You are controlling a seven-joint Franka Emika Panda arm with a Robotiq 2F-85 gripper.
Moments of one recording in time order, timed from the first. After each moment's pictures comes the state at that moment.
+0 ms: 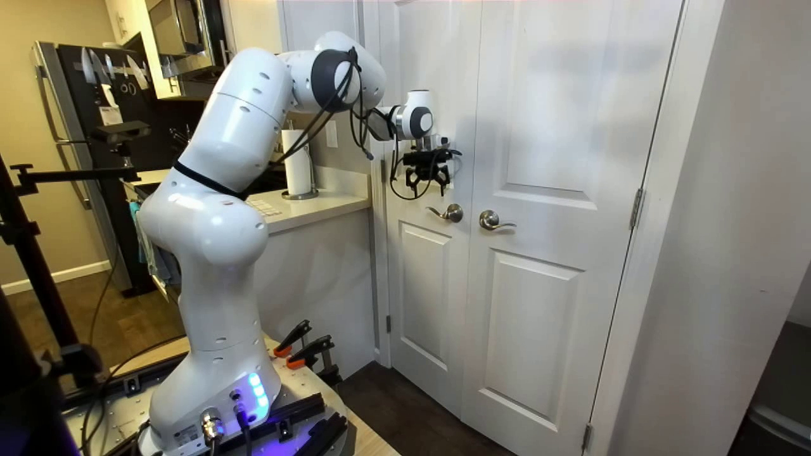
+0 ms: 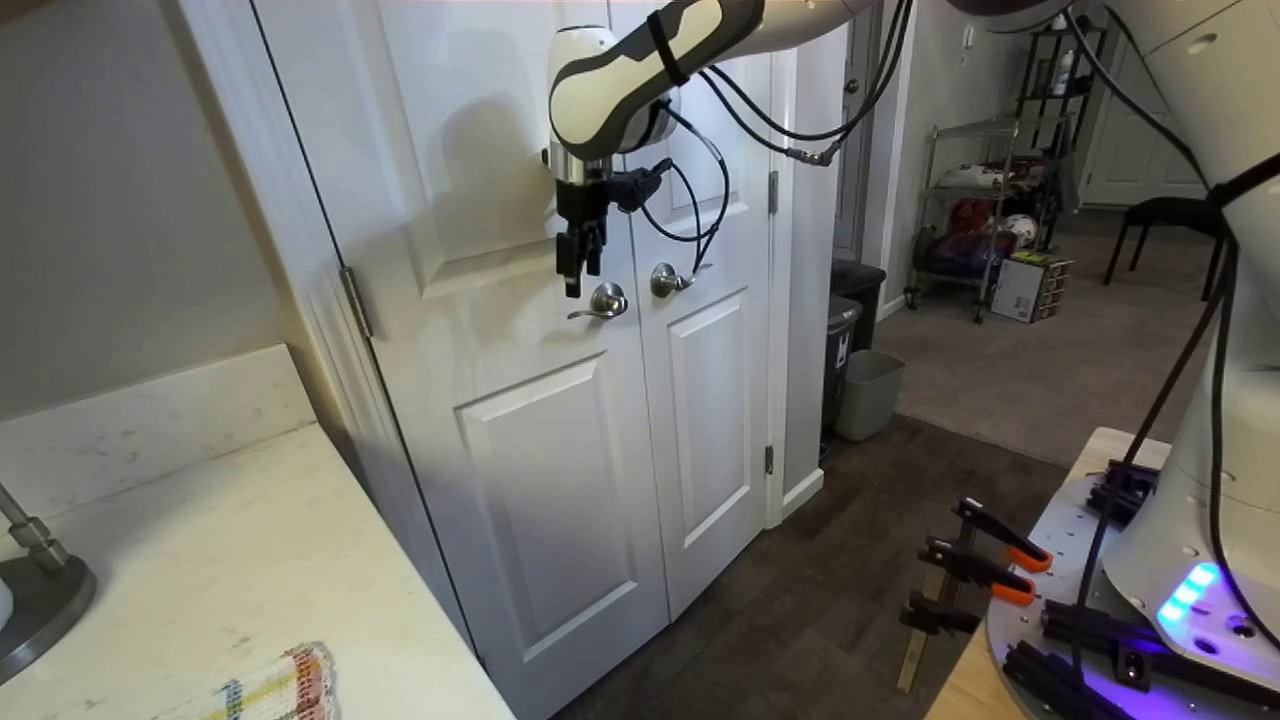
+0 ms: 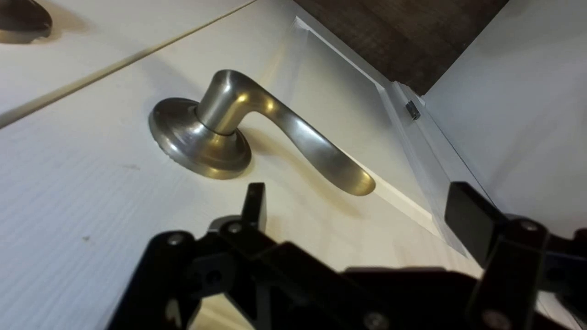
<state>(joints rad) 0.14 0.58 0.10 -1.41 -0.09 2.18 -0.31</state>
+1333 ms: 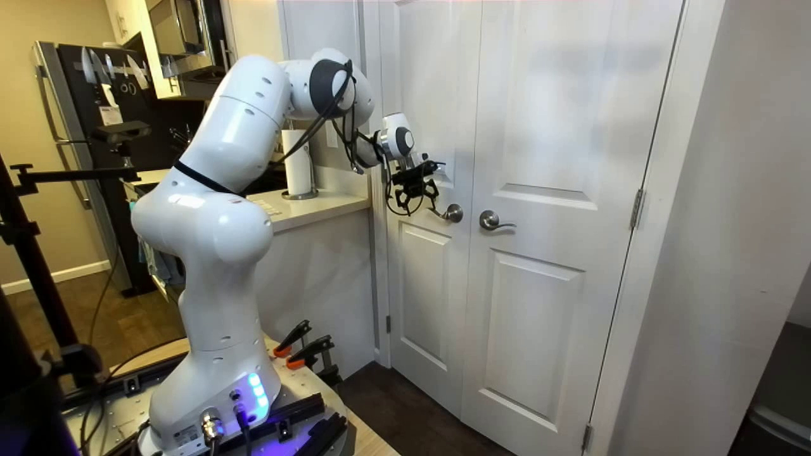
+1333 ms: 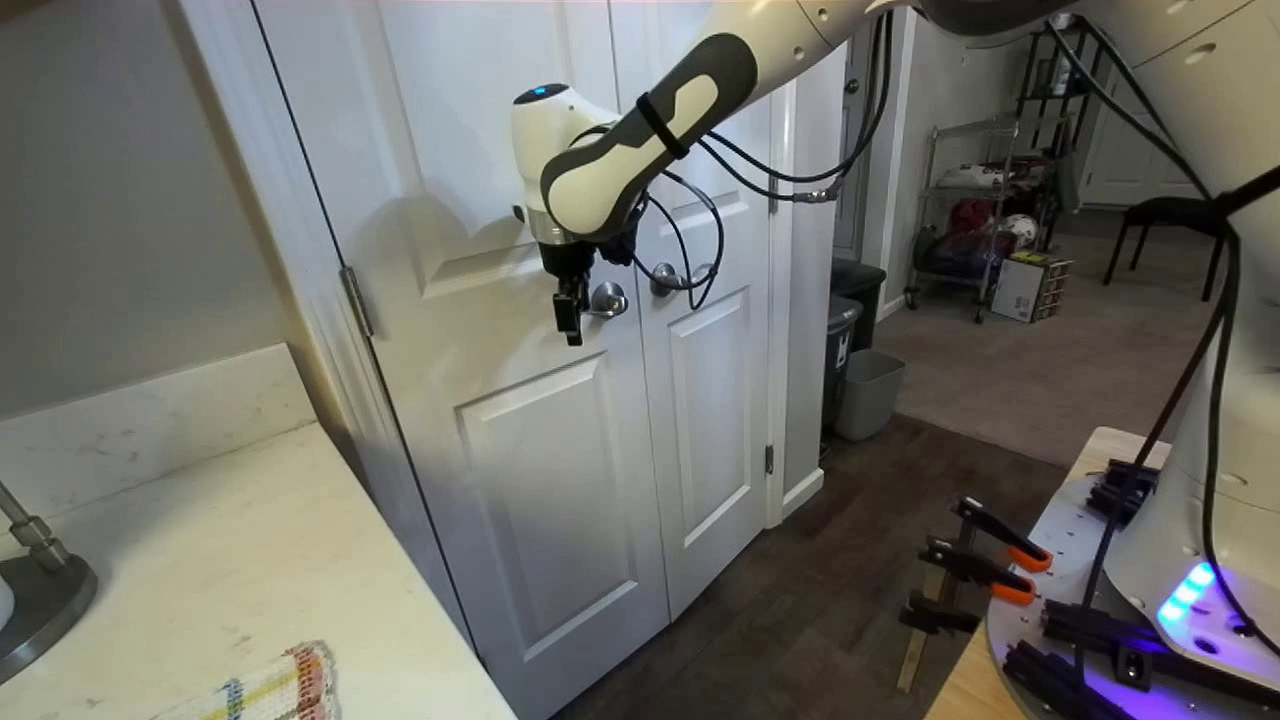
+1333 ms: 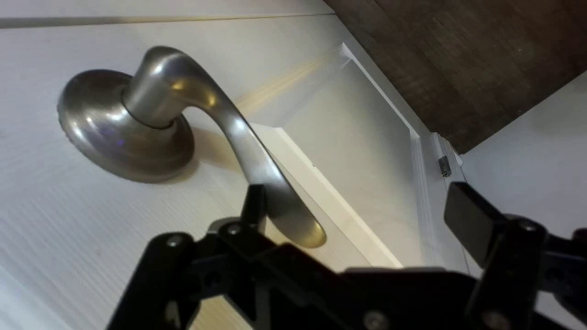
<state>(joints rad) 0.25 0.63 0.06 -1.50 -0.35 2.28 -0.24</state>
